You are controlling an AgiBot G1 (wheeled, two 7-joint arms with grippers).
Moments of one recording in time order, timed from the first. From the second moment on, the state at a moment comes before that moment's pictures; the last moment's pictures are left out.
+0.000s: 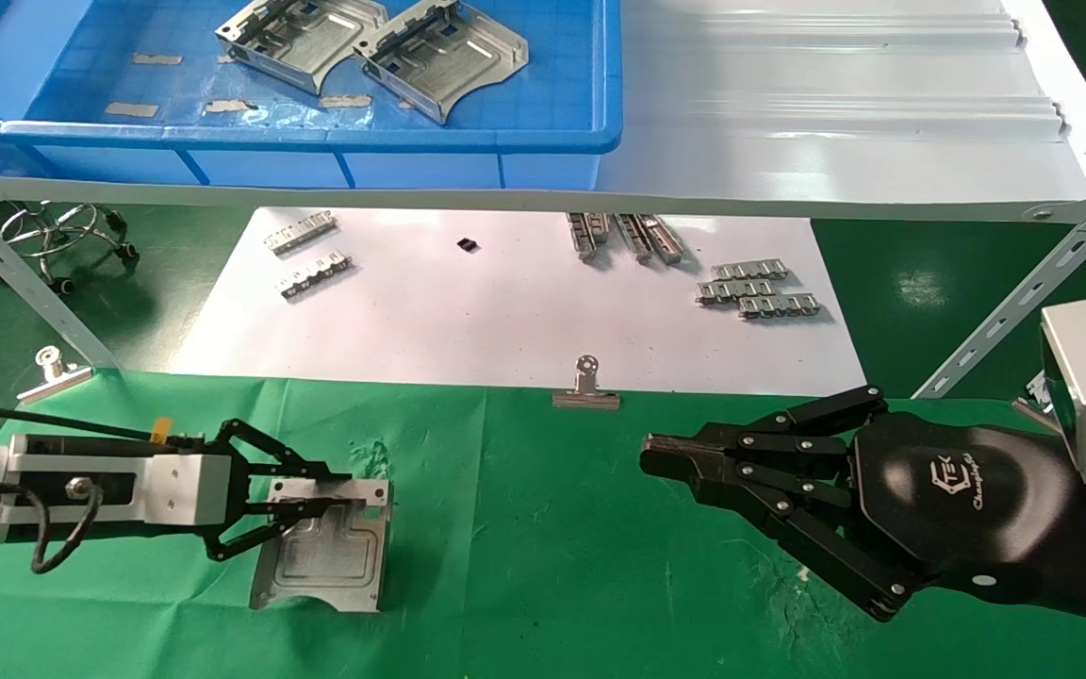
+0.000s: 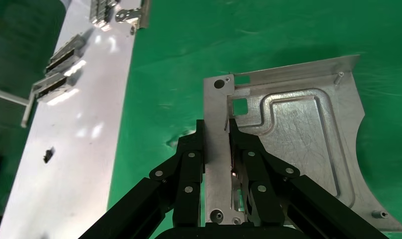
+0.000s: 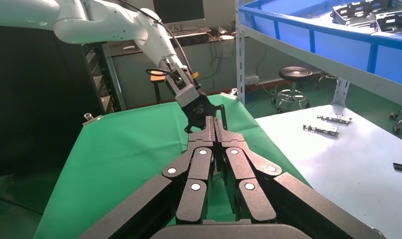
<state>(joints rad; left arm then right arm) -1.58 0.89 0.73 -0.26 1.23 1.48 0.89 1.08 -0.54 -0.42 1.22 -0.61 -1.41 0.10</state>
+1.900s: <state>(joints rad) -1.44 0.80 0.56 -0.55 1.03 1.56 0.42 1.08 -0.54 -0.42 1.22 -0.61 -1.41 0.10</state>
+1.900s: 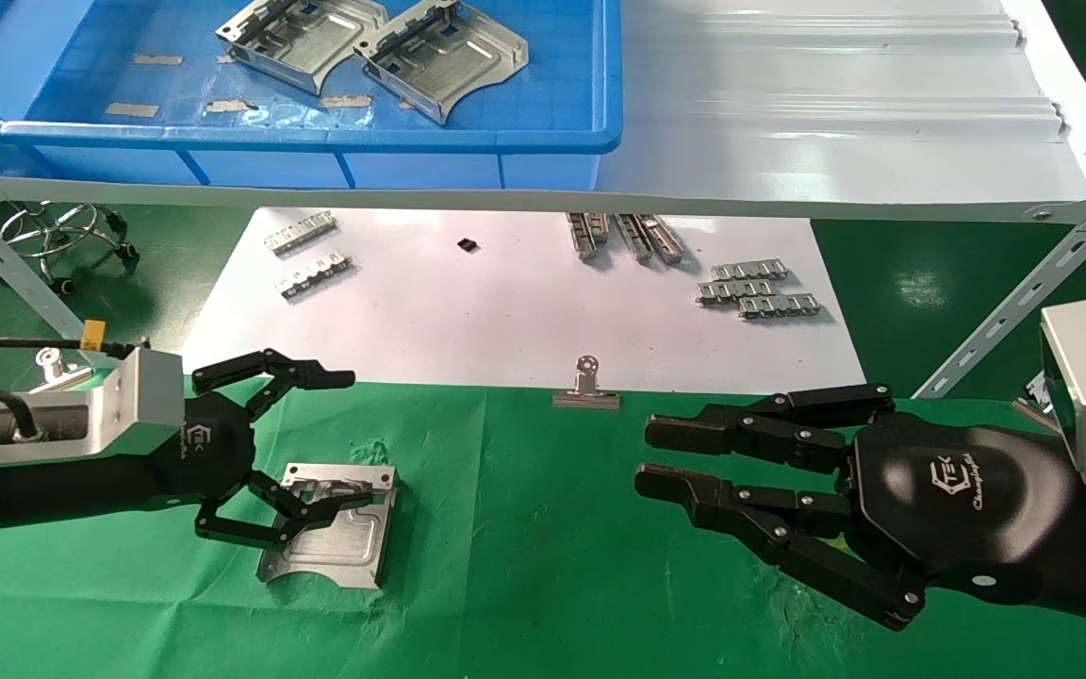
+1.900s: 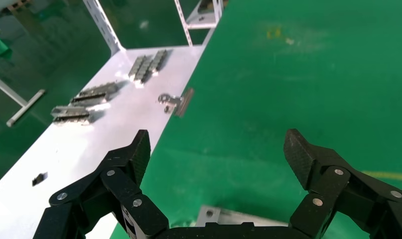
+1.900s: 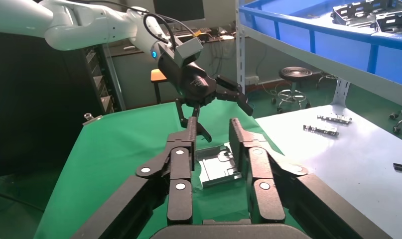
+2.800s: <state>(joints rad) -1.18 0.67 0.36 -1.07 0.82 1.51 -0.01 1.08 -0.54 -0.42 1.22 -0.61 -1.41 0.10</state>
